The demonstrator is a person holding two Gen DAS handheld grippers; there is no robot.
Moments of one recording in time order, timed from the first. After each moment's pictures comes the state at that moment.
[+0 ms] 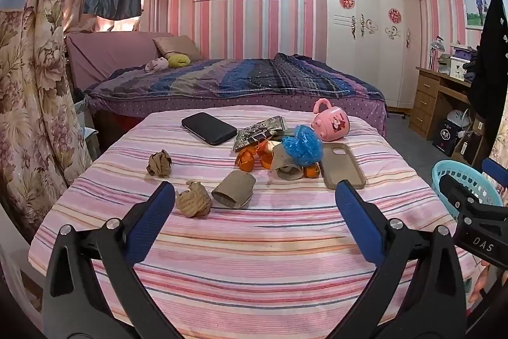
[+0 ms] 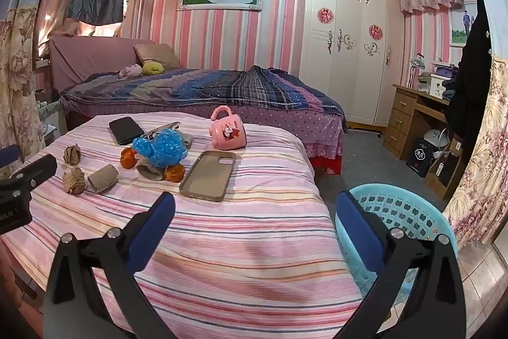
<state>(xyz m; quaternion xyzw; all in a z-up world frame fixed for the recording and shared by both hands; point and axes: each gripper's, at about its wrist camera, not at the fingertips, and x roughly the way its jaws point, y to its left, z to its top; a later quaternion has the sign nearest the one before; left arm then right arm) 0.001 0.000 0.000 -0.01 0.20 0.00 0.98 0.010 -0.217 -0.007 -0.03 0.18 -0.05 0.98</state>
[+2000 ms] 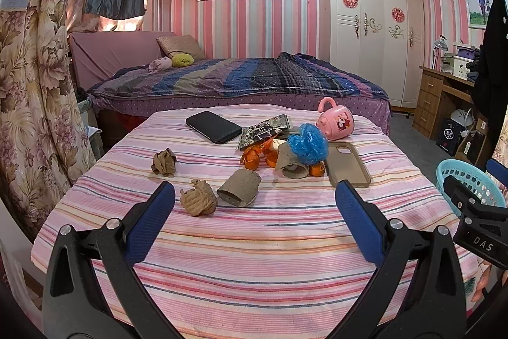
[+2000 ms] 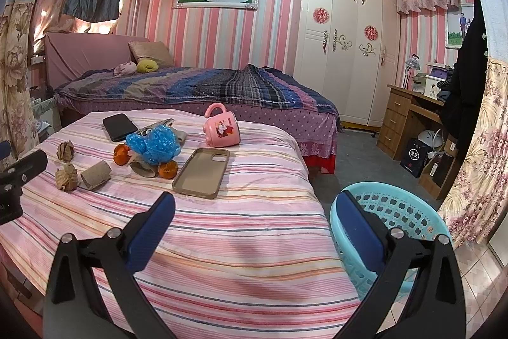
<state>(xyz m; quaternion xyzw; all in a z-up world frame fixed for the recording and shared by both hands) 0.001 0.002 -0.004 0.00 0.20 0.01 0.98 0.011 -0.221 -0.010 -0.04 0.19 -0.06 0.98</state>
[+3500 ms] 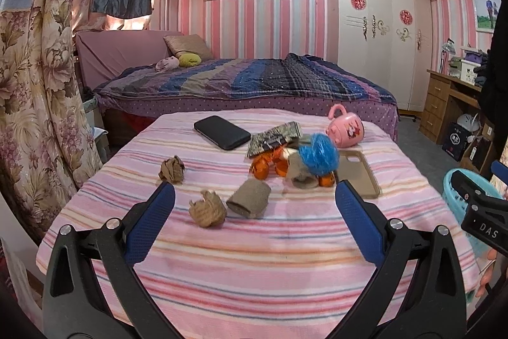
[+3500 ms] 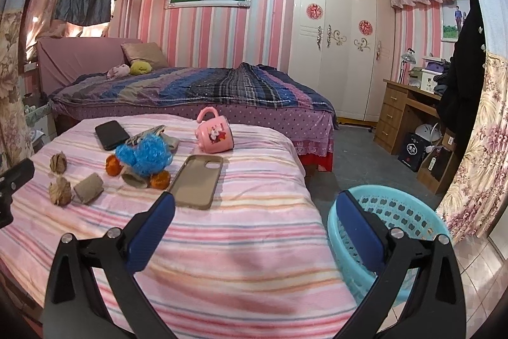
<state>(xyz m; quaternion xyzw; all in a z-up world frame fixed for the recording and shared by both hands) 0.017 0.017 0.013 -0.01 0.20 0.03 0.98 0.036 -0.232 0.009 -0.02 0.19 -0.07 0.98</state>
